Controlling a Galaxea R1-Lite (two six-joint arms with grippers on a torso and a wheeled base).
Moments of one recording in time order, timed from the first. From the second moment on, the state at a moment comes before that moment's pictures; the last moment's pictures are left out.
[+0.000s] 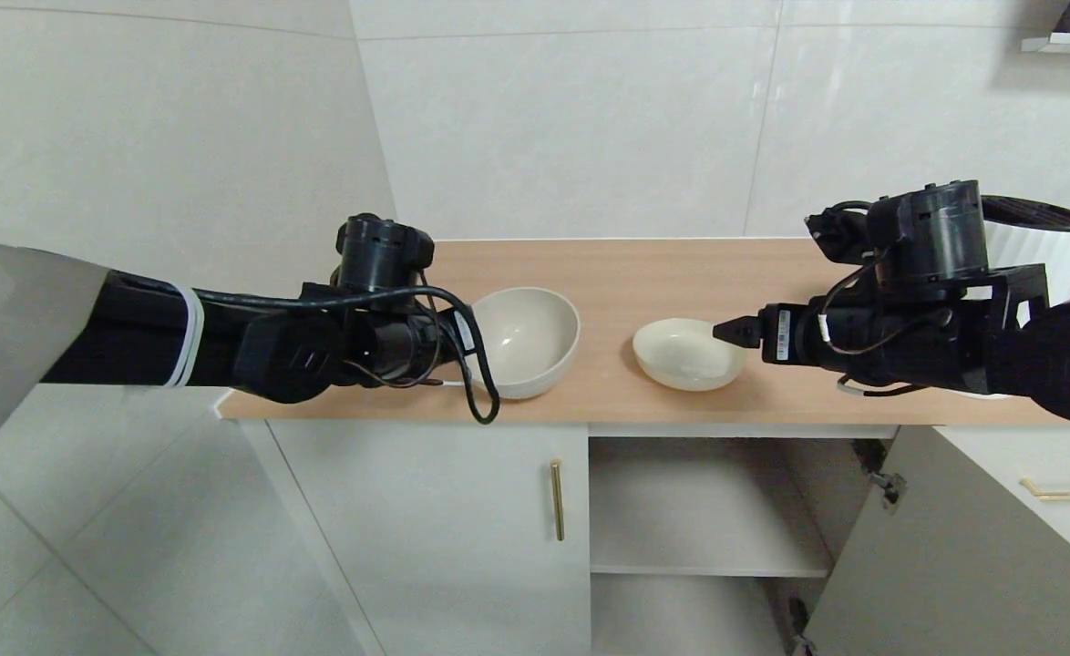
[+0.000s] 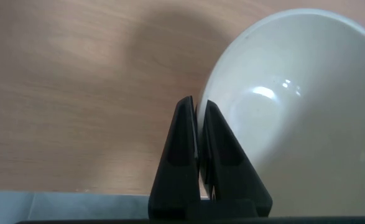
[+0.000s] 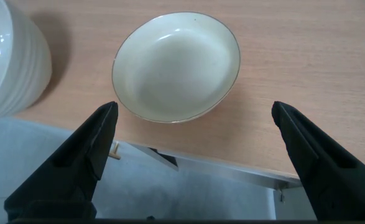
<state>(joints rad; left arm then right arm) -0.39 2.01 -1.36 -0.14 0.17 -0.52 0.44 1.75 -1.17 -0.17 -0.15 0.26</state>
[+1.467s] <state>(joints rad) -0.44 1.78 -1.21 -0.14 0.14 -0.51 0.41 2.08 -1.38 -0.17 -0.34 0.36</state>
